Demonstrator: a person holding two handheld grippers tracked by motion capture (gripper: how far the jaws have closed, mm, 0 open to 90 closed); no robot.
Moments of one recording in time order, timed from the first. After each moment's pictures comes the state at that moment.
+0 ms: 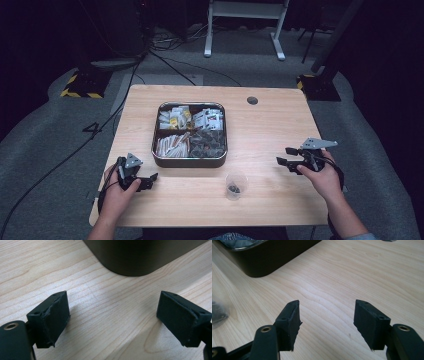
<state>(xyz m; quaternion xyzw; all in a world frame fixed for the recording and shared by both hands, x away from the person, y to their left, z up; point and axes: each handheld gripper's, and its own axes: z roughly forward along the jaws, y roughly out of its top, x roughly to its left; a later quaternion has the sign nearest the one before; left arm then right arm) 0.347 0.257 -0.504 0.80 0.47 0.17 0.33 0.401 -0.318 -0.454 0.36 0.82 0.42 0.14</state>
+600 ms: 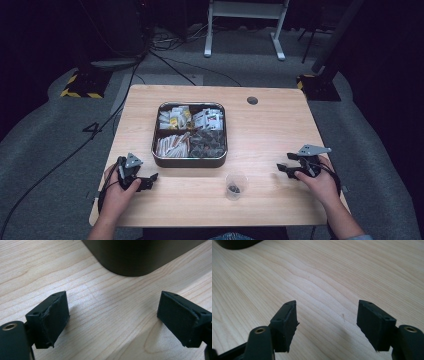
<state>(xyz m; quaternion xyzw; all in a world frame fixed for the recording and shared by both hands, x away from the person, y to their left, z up) 0.347 0.257 -0.504 0.81 0.46 0.17 0.33 0.400 -0.321 -0.483 0.36 0.84 0.37 0.17</state>
